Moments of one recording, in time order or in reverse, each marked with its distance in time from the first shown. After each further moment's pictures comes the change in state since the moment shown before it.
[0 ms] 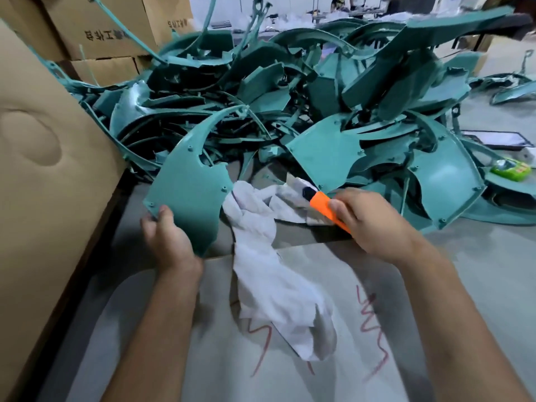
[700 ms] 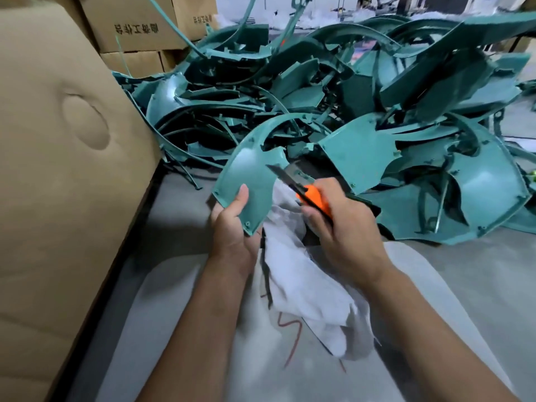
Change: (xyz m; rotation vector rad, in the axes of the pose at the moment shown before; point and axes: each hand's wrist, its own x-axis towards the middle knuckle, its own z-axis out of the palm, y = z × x) left_hand -0.025 0.000 0.022 -0.446 -0.385 -0.405; right_hand 0.005 -0.071 0.058 0.146 0.408 -0.261
